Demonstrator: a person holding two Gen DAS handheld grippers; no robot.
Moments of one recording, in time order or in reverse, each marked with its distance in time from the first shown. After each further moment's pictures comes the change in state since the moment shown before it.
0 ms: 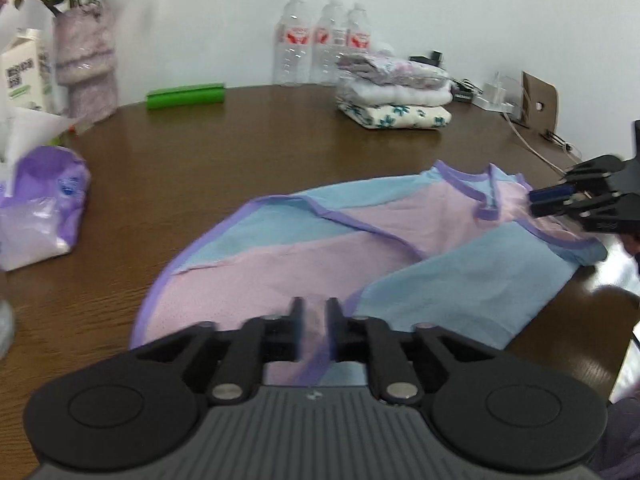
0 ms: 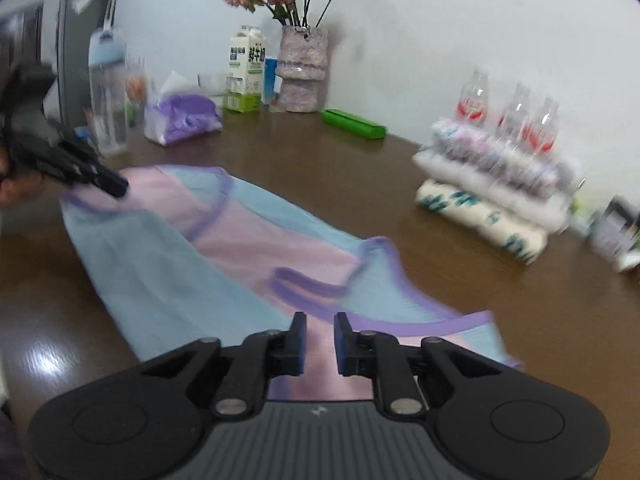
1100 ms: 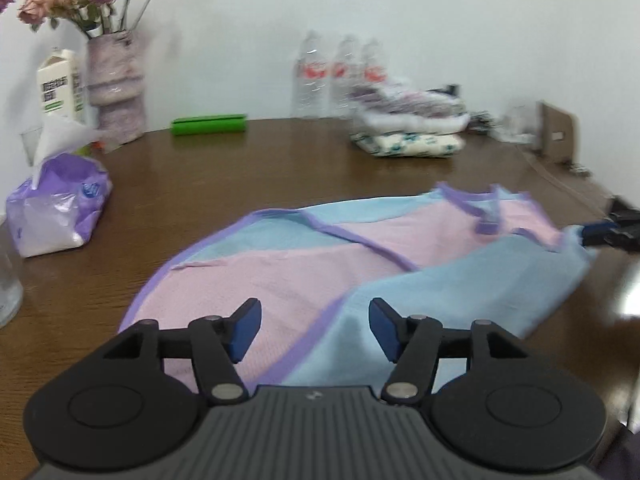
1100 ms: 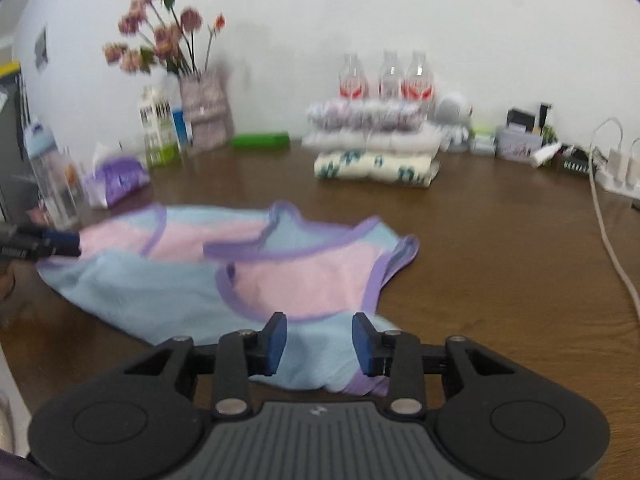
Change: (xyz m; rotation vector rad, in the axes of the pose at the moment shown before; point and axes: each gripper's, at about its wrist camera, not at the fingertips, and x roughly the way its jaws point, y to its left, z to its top) left arm 0.012 -0.026 -0.016 -0.053 -0.107 0.076; right arm -0.038 -0.030 -0.076 0.396 -0.031 -0.104
